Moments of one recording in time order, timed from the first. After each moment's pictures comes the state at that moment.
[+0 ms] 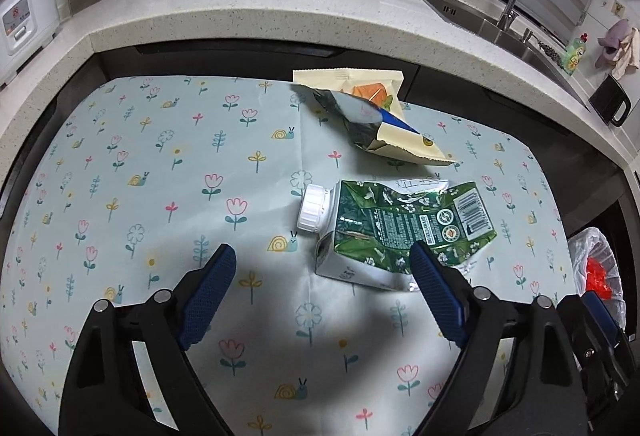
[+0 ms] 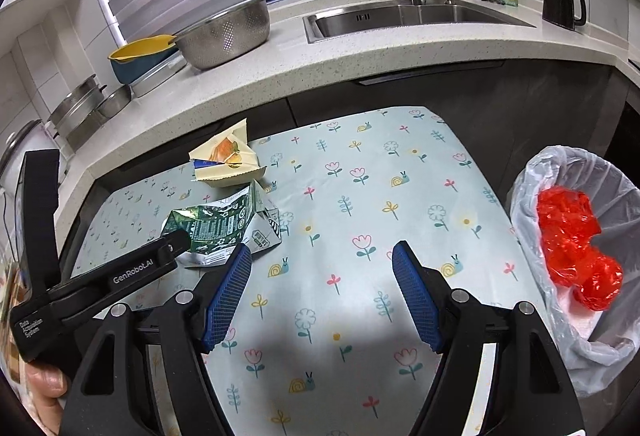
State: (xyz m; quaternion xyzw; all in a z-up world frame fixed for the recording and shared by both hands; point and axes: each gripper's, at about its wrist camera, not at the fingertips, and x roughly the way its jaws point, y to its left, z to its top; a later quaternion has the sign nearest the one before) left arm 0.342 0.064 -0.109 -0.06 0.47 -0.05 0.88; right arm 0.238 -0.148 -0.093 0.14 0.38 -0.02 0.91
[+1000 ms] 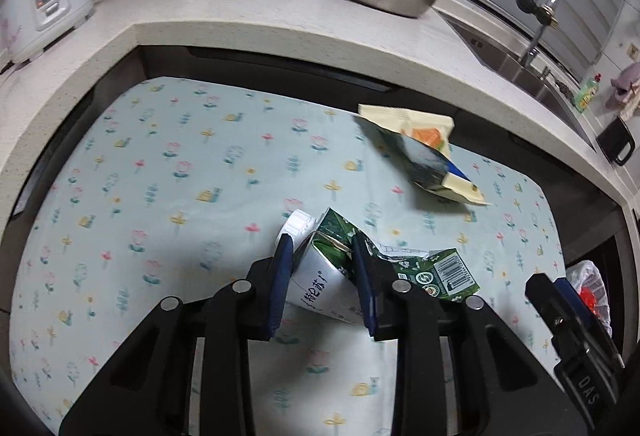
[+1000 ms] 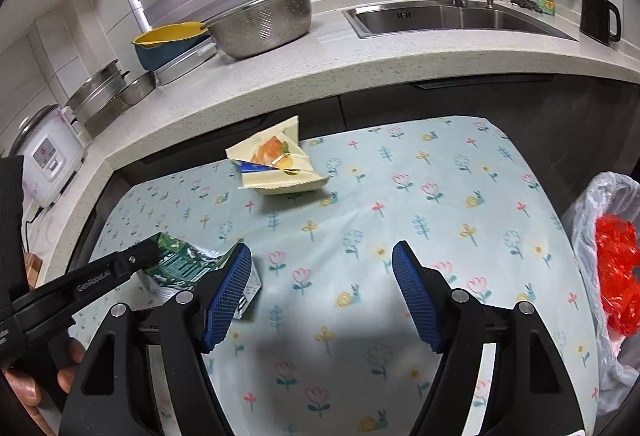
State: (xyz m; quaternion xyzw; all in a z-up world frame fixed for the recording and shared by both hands) left arm 0.341 0.134 -0.085 -0.10 0.45 -0.01 0.89; right arm 0.278 -0.099 -0.089 0.13 0.38 0.03 0.92
